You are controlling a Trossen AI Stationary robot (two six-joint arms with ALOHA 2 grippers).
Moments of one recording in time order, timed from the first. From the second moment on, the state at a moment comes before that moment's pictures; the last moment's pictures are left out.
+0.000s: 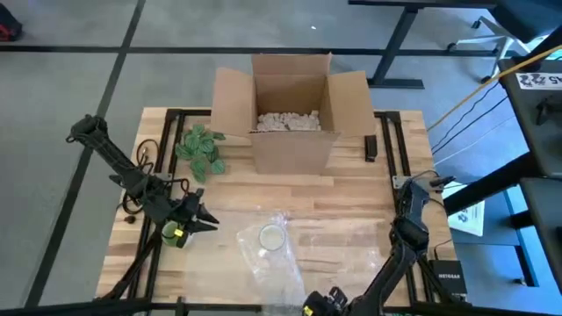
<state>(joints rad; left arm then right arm) -0.76 0.73 0.36 -0.03 -0.50 -0.57 0.92 2.42 2.17 -1.07 0.33 1.67</state>
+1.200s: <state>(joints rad) -0.77 0.73 0.36 -0.04 -0.50 -0.55 0.73 2.40 2.35 -1.33 0.51 1.29</state>
